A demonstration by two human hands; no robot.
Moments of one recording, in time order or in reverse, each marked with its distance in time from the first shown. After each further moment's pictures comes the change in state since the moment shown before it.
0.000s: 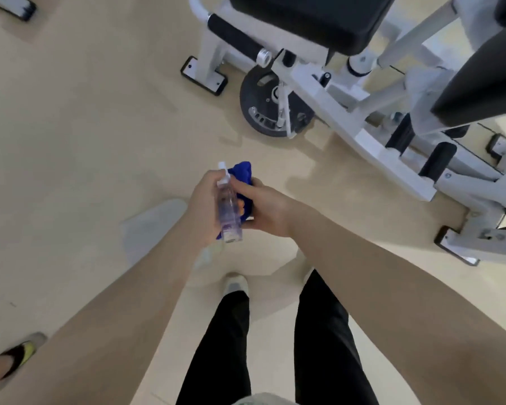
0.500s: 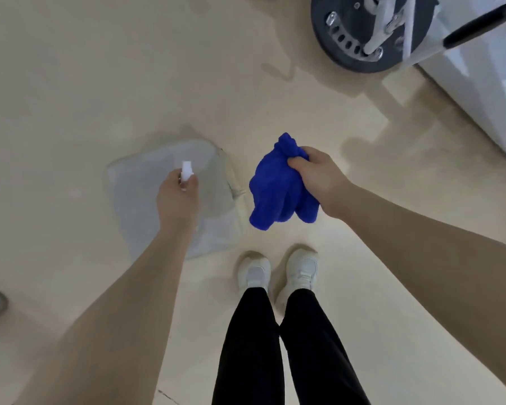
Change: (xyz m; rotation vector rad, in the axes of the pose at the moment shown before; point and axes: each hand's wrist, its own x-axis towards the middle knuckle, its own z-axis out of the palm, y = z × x) left_hand 0.174 -0.106 -0.267 0.782 0.712 0.255; right_hand 0.197 0.111 -0.027 -0.471 0.412 -0.089
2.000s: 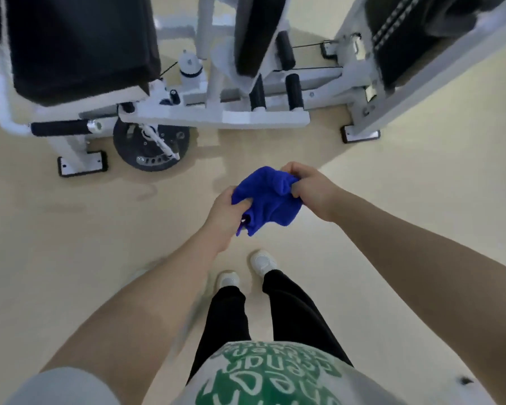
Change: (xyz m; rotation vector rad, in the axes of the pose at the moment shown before) left_hand -0.323 0.276 0.039 0.194 -1.139 0.374; right_hand -0.334 0.008 -0.227 0.602 0.443 -0.083
